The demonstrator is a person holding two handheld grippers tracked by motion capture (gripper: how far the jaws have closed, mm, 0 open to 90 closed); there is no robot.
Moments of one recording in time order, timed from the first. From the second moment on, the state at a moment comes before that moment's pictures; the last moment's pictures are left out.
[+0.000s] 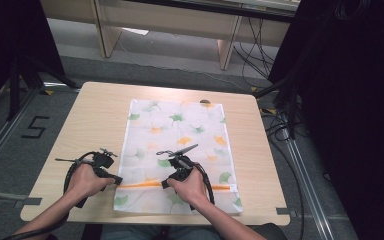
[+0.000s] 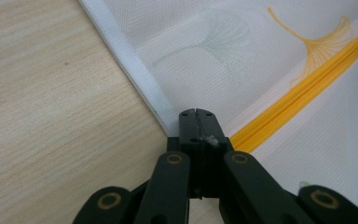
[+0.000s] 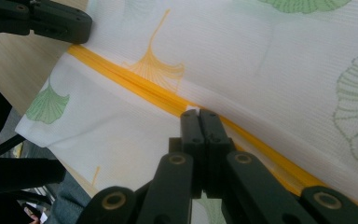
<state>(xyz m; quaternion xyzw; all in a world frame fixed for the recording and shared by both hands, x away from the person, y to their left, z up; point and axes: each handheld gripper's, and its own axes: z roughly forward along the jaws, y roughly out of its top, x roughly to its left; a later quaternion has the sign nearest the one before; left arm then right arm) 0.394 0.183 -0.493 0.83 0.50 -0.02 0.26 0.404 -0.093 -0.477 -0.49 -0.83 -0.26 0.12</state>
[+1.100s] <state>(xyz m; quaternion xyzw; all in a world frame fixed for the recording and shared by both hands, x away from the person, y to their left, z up) 0.395 0.186 -0.492 0.84 0.48 -0.02 0.25 0.402 -0.109 -0.475 -0.52 -0.81 -0.24 0.12</state>
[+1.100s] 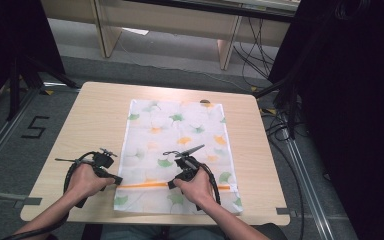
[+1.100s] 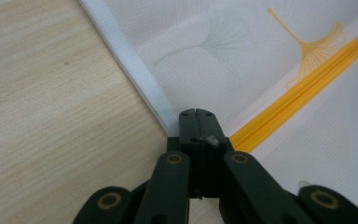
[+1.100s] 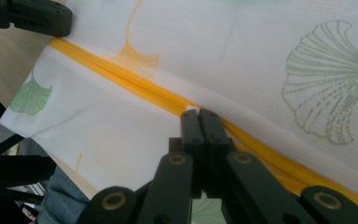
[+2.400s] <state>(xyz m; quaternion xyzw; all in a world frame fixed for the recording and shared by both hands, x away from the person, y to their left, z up) 0.395 0.186 -0.492 0.84 0.48 -0.02 0.25 0.405 -0.141 -0.477 -0.53 -0.80 -0.24 0.13</state>
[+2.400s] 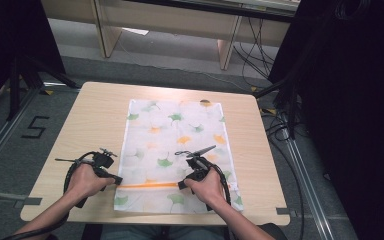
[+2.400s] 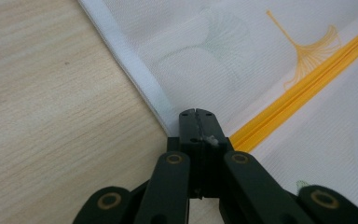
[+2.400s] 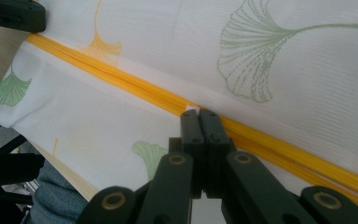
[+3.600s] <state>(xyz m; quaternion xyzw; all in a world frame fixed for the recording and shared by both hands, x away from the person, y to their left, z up) 0.395 0.186 -0.492 0.84 0.48 -0.02 0.25 0.403 -0.165 -0.475 -0.56 -0.79 -0.24 0.11</state>
